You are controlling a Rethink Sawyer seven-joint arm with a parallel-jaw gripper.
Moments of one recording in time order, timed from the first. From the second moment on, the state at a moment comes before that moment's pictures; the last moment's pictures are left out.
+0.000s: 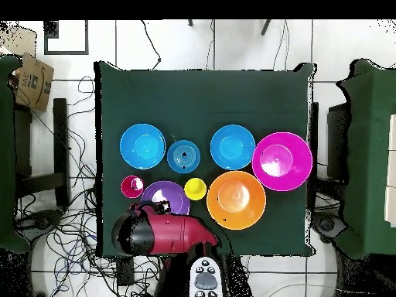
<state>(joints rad) -0.05 -0.85 0.01 2.15 0.01 0.22 1.62</state>
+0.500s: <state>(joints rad) -0.01 -0.84 -0.01 2.15 0.01 0.22 1.66</state>
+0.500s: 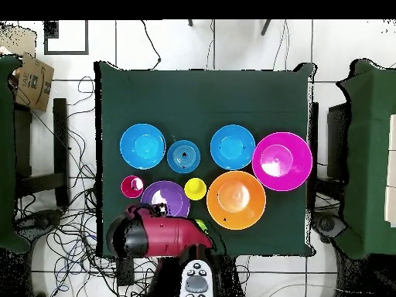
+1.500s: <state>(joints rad) 0.03 -0.76 -0.03 2.15 0.01 0.14 1.76</state>
